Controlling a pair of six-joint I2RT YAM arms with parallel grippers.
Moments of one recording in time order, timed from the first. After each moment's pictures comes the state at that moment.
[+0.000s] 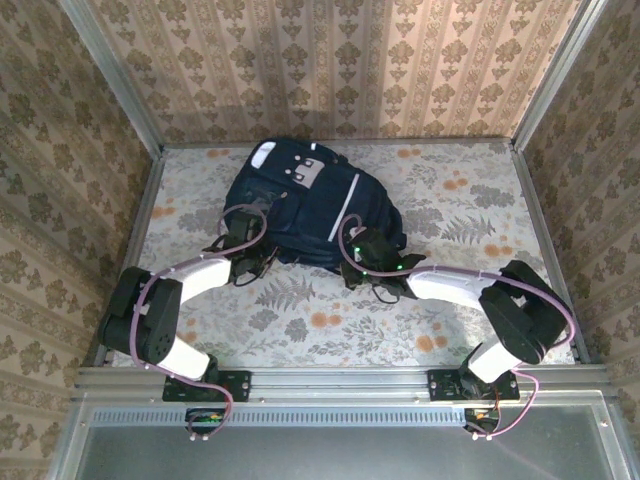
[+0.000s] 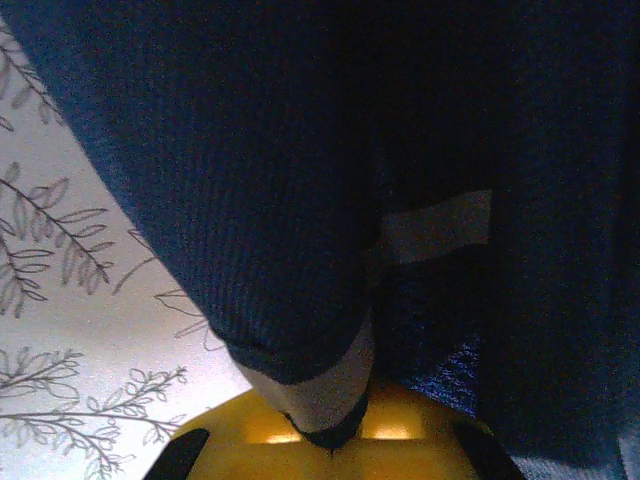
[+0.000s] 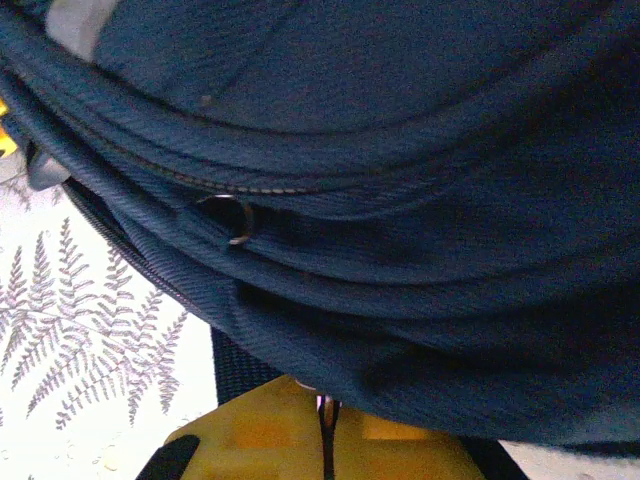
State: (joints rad) left arm -0.40 1.50 0.68 -0.06 0.14 -1.24; right arm 0.71 1.54 0.77 -0.06 0.01 0.49
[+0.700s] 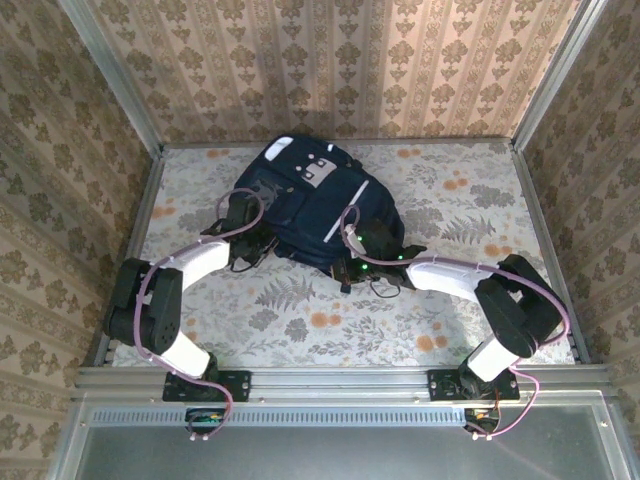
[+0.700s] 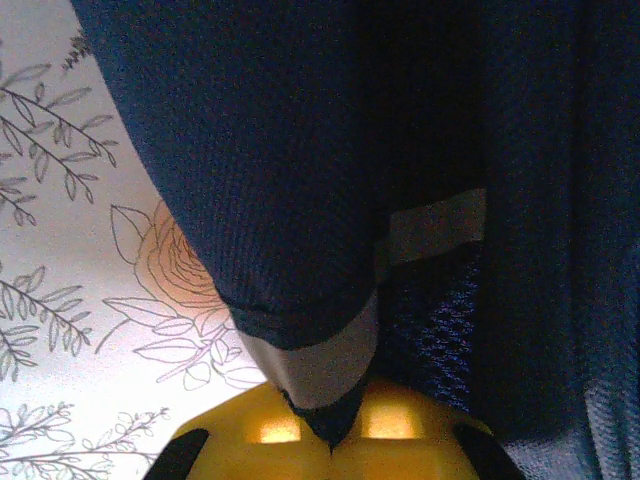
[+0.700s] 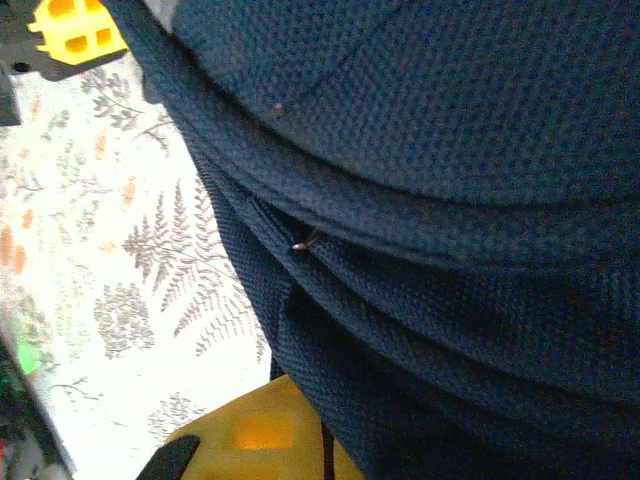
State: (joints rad) left arm -0.36 1.56 0.84 -0.23 0.17 -1.11; right arm 0.67 1.59 0.82 -0.04 -0.35 0.54
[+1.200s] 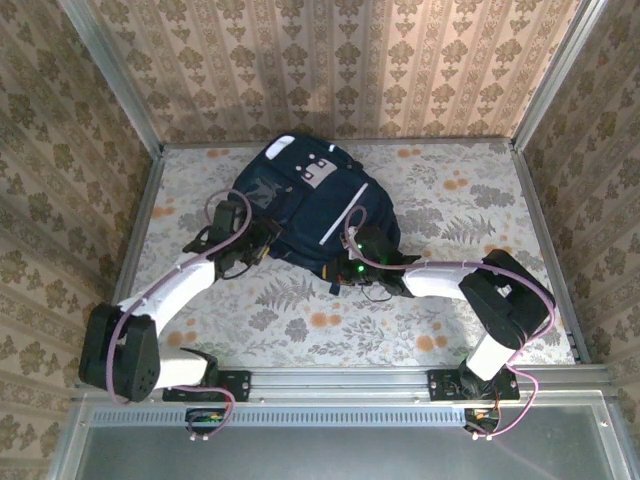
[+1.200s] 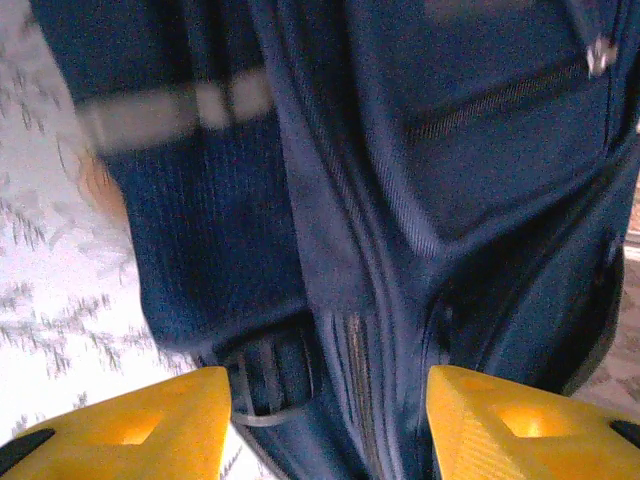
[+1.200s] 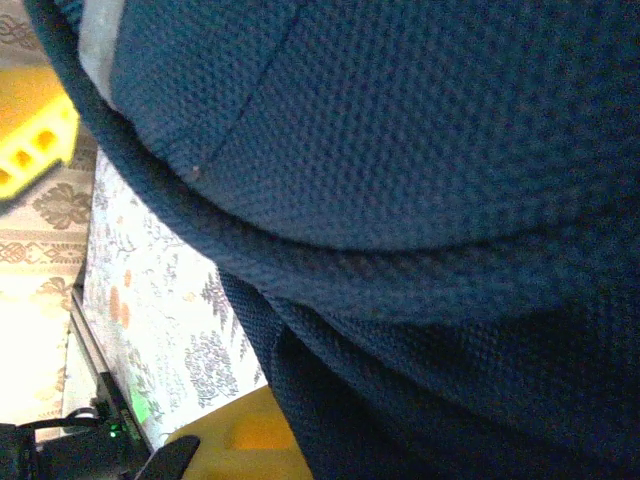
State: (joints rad) left arm -0.40 1.28 0.75 -0.26 0.21 -1.18; right arm 0.68 1.66 0.74 0.25 -0.40 0.81
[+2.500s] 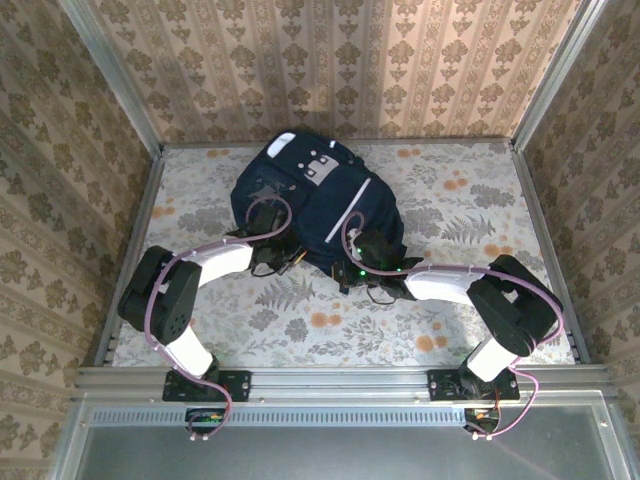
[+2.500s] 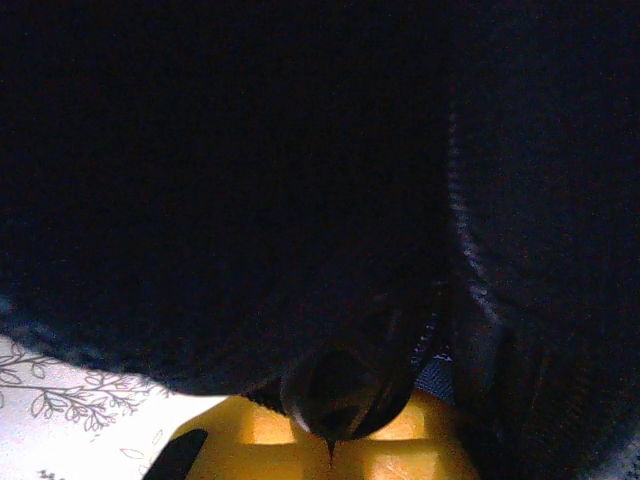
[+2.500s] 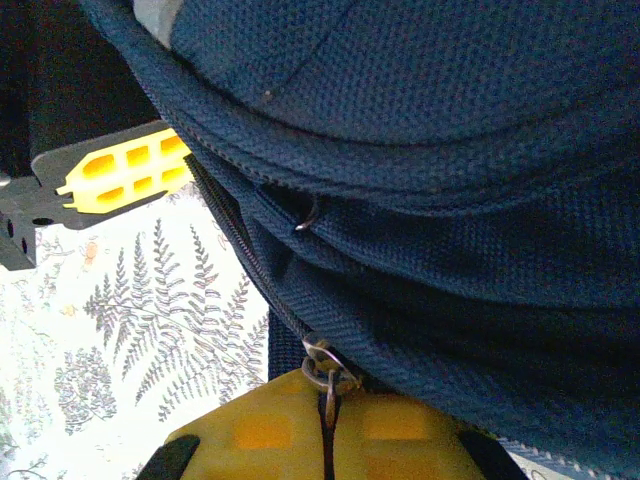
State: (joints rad) left arm -0.53 1.66 0.87 -0.18 0.22 -1.19; right arm 0.70 1.61 0.73 0.12 -0.18 0.61
